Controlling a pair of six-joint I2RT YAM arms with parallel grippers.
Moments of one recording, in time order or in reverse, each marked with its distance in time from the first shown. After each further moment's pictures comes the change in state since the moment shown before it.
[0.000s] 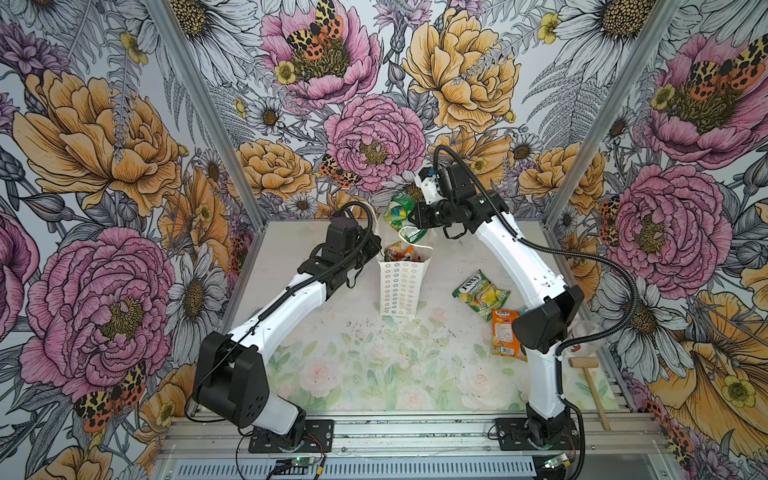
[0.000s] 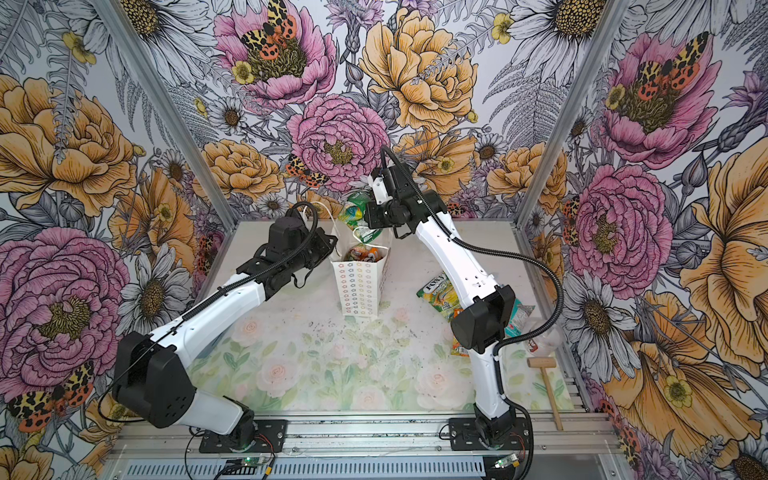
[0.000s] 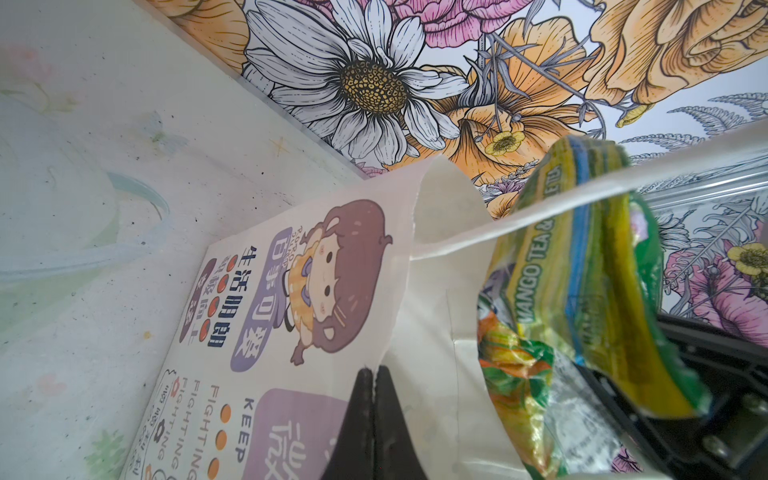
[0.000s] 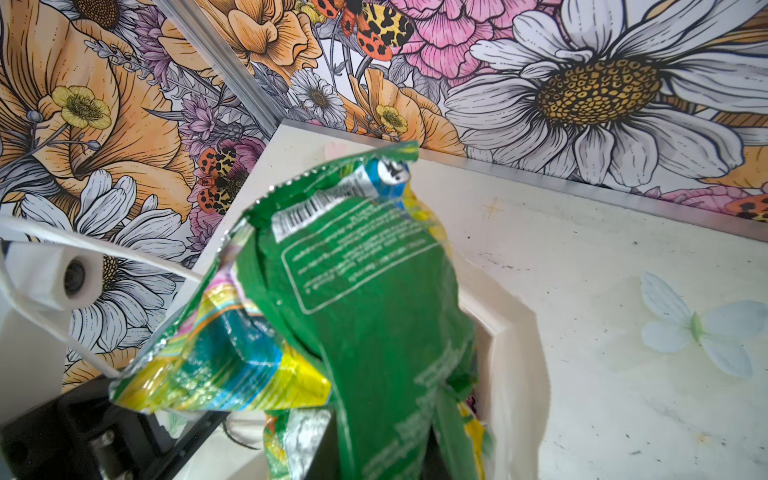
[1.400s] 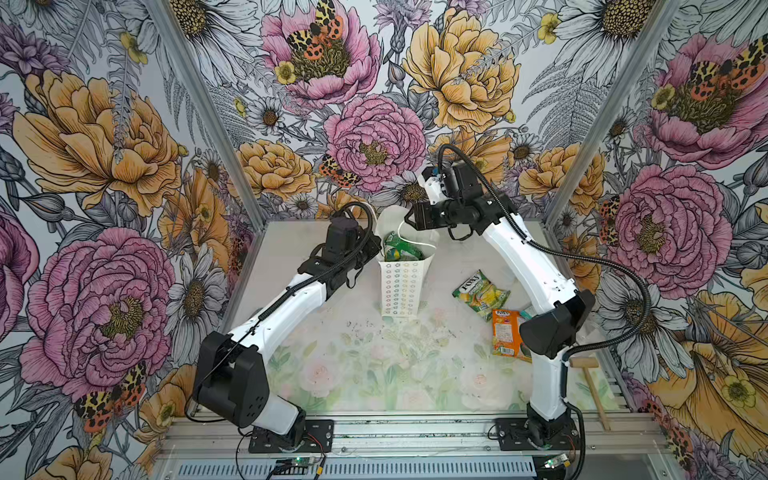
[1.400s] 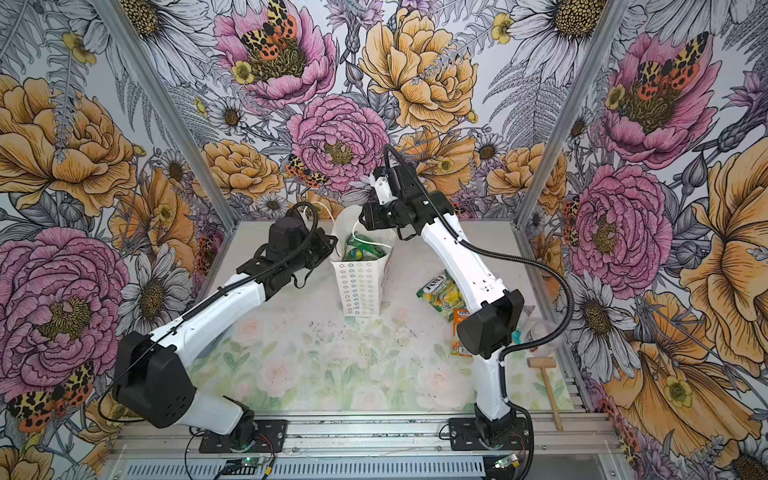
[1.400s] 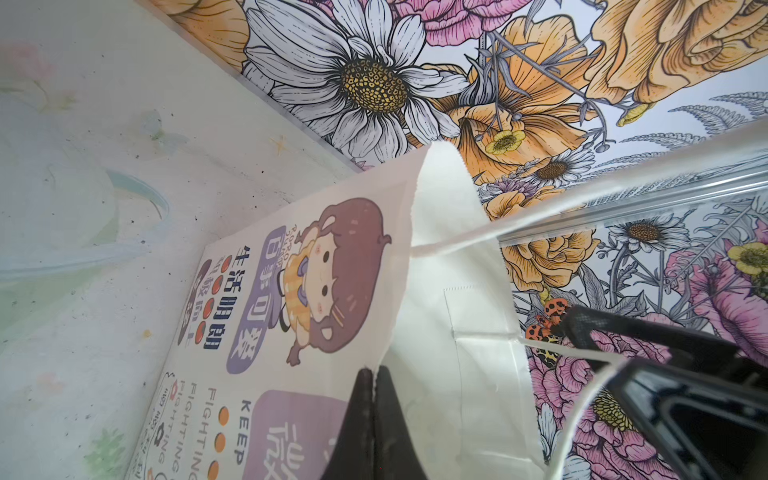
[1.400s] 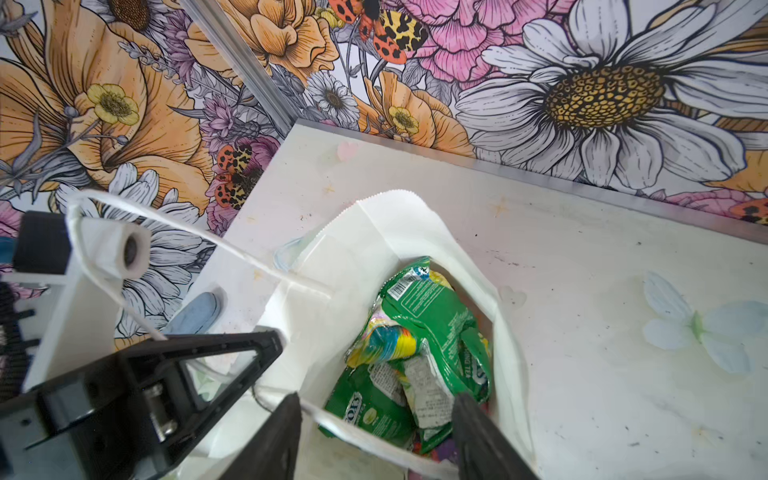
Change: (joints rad) left arm 0.002 0.000 -0.003 0.005 0.005 -0.001; right arm 0.000 -0.106 -0.087 0.005 -0.027 -0.019
